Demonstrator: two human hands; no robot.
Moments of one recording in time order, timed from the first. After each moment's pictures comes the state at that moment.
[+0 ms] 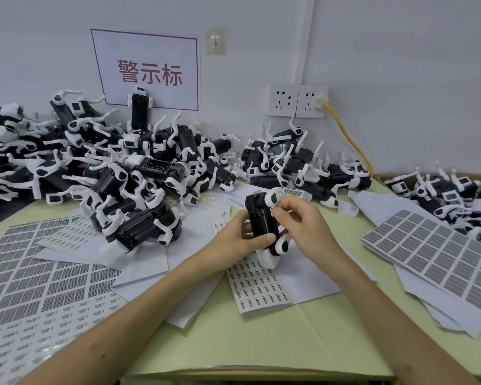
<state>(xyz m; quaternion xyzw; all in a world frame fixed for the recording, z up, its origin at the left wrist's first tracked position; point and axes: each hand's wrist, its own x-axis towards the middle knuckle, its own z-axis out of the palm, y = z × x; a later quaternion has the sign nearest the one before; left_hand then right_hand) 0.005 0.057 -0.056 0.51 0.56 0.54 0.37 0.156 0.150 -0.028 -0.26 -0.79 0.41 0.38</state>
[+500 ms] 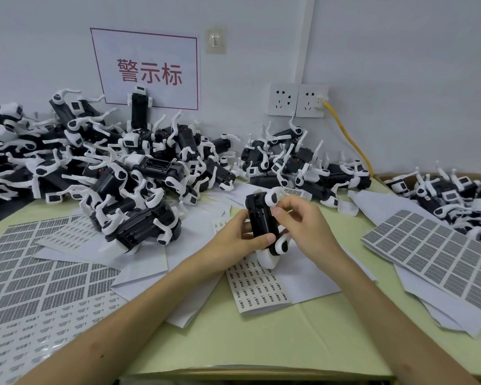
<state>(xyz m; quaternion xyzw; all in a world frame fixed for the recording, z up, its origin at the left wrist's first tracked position) 0.007 0.055 -0.055 0.52 0.56 0.54 0.36 0.157 0.149 -0.027 -0.27 -0.78 0.42 0.39</state>
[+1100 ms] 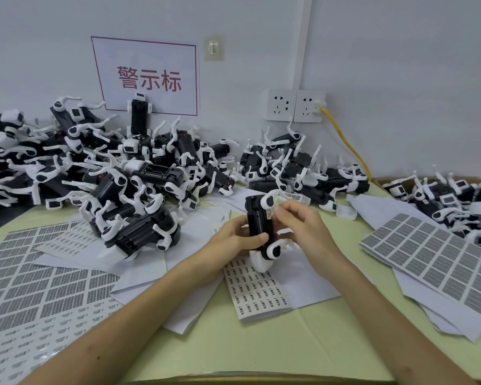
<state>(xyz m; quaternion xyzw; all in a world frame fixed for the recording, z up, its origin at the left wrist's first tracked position) 0.002 0.054 -0.054 0.46 0.53 0.57 0.44 0.157 0.150 -0.027 -0.24 -0.72 0.53 0.38</state>
